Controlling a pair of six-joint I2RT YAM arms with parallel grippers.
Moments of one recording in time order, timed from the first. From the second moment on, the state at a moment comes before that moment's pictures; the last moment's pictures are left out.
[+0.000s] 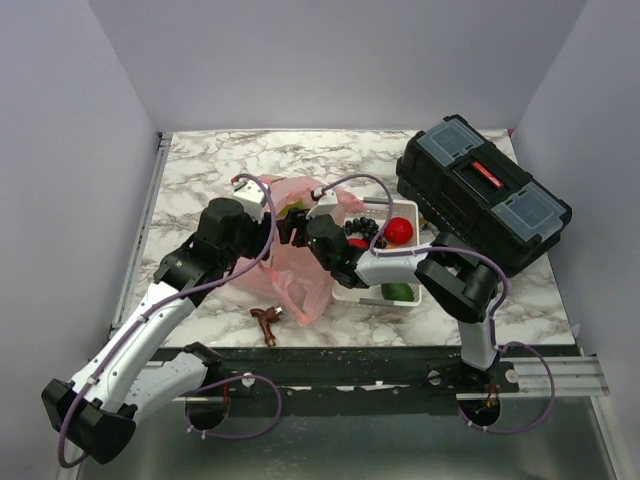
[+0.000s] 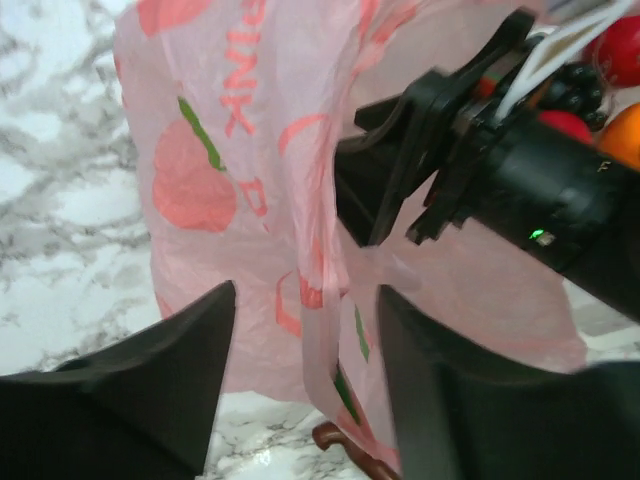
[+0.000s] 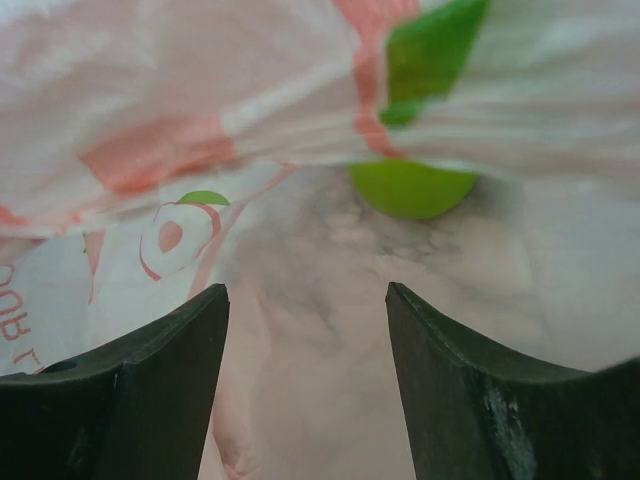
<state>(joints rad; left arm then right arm) -0.52 0.92 0.89 -0.53 -0.14 -0.07 0.97 1.98 1.12 0.66 0.44 0.51</state>
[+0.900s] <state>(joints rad) -0.17 1.92 1.79 -0.54 0.26 -0.37 0.91 2.08 1.18 0.63 0.45 0.73</state>
